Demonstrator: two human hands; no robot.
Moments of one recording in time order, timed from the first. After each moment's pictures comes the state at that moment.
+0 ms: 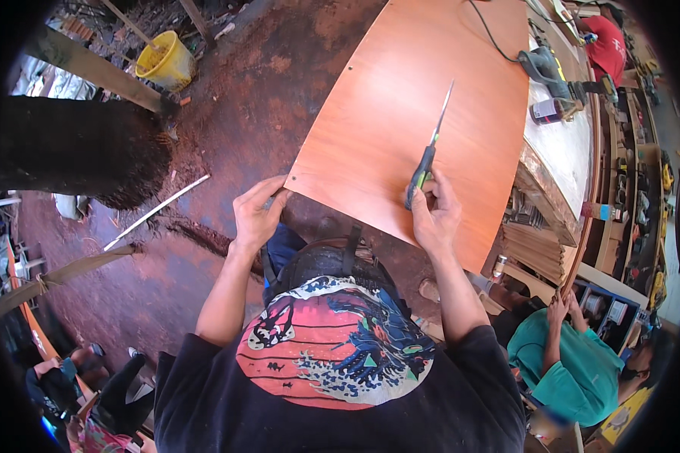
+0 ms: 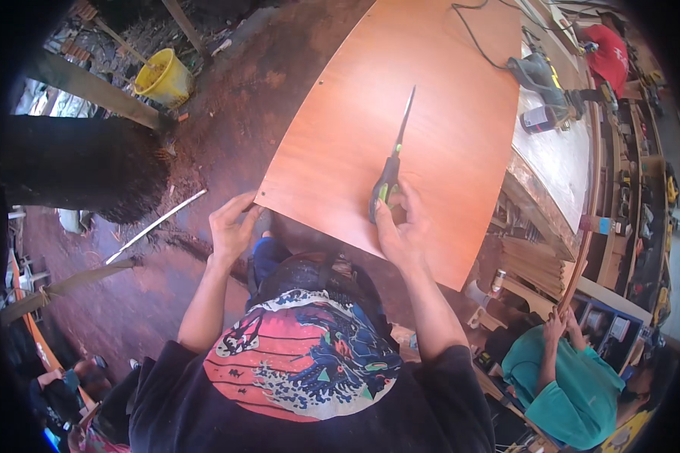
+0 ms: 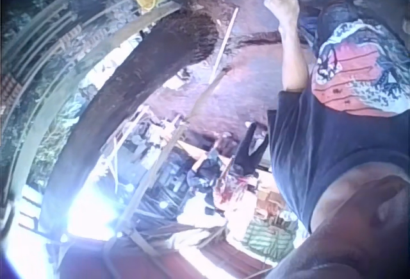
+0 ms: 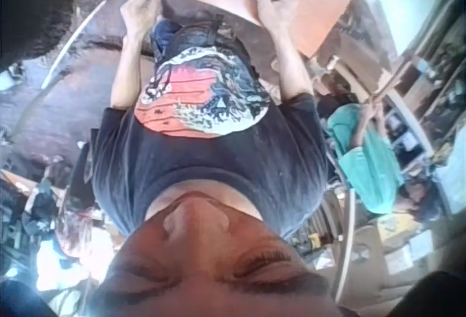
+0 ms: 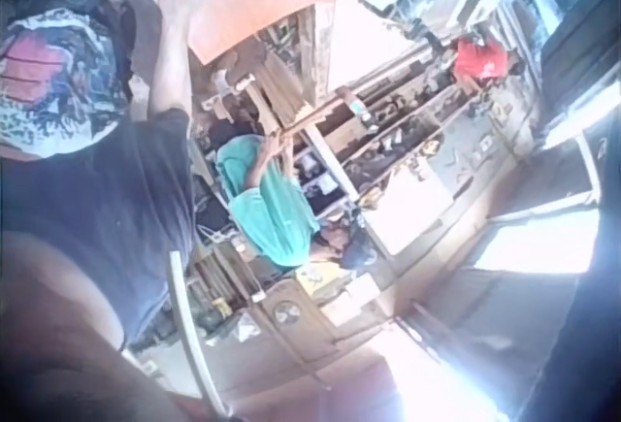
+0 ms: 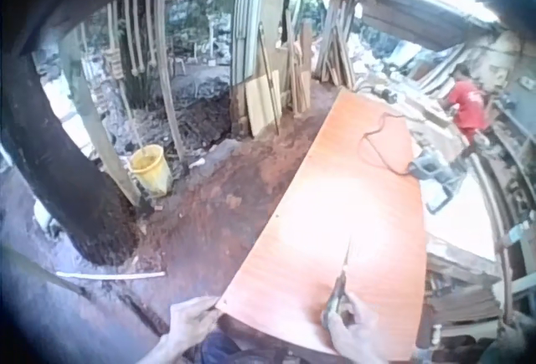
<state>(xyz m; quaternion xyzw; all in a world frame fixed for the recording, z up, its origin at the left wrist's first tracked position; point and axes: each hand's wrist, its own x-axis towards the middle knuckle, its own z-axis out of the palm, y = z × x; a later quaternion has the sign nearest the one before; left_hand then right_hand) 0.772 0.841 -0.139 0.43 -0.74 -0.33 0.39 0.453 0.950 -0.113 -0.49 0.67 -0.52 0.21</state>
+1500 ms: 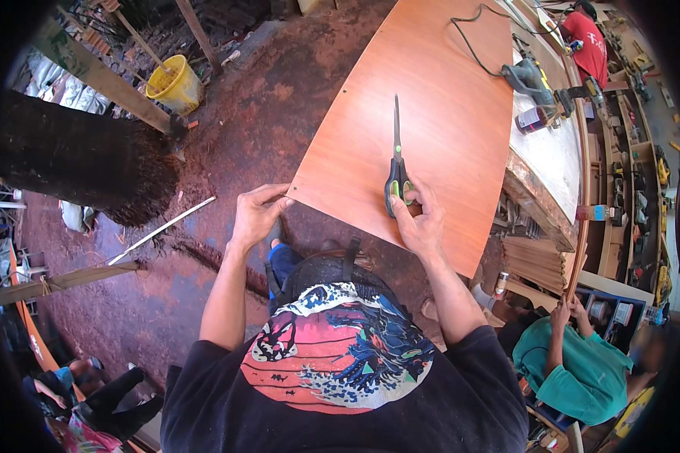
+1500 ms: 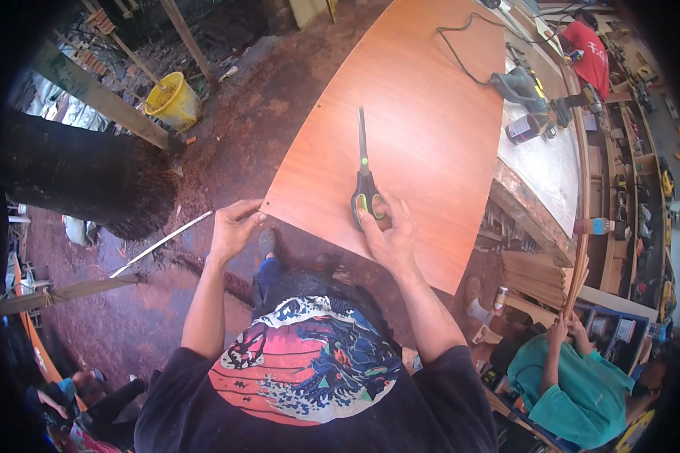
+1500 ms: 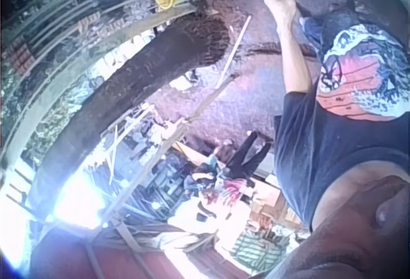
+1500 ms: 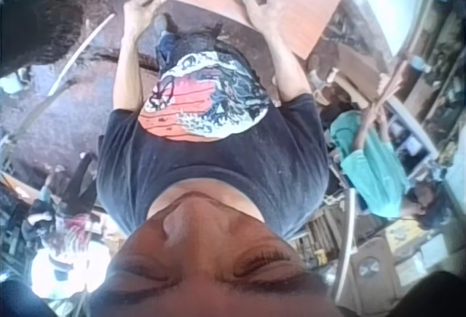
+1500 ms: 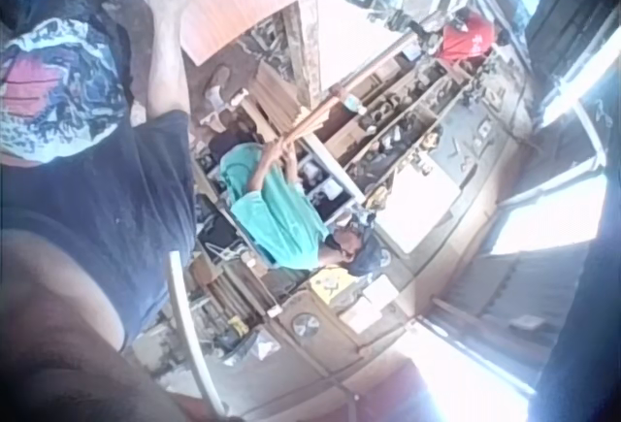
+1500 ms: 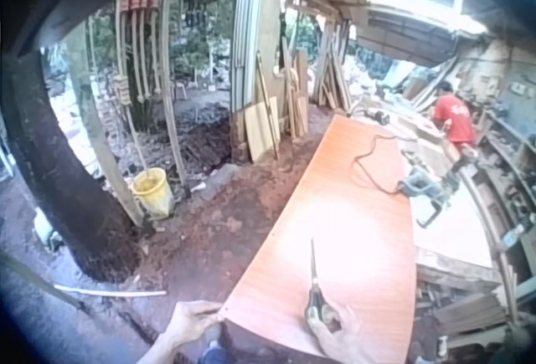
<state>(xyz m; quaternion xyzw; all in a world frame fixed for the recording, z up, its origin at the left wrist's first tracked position) 0.780 0.828 -0.118 0.44 -0.68 -0.49 0.33 0.466 0.944 -0.088 -0.53 0.68 -0.48 0.16</state>
